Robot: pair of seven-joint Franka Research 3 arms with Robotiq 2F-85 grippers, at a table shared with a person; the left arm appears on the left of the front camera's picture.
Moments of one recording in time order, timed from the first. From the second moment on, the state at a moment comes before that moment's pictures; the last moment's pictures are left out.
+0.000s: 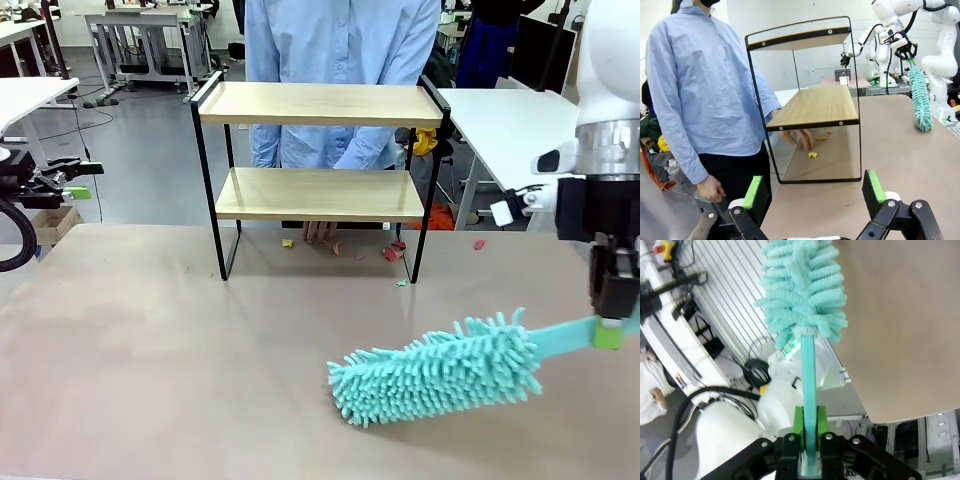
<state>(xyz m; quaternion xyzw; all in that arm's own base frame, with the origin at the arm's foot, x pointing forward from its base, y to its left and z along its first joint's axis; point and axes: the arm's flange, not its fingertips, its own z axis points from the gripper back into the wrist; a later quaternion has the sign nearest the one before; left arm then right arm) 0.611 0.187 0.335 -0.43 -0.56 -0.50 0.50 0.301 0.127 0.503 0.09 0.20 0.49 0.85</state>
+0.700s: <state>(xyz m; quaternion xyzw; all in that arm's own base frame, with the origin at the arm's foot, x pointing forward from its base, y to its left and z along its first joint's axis) 0.611 0.187 0.334 -0.43 -0.56 -0.50 0.50 0.304 0.324 0.500 0.11 0.06 0.17 0.98</state>
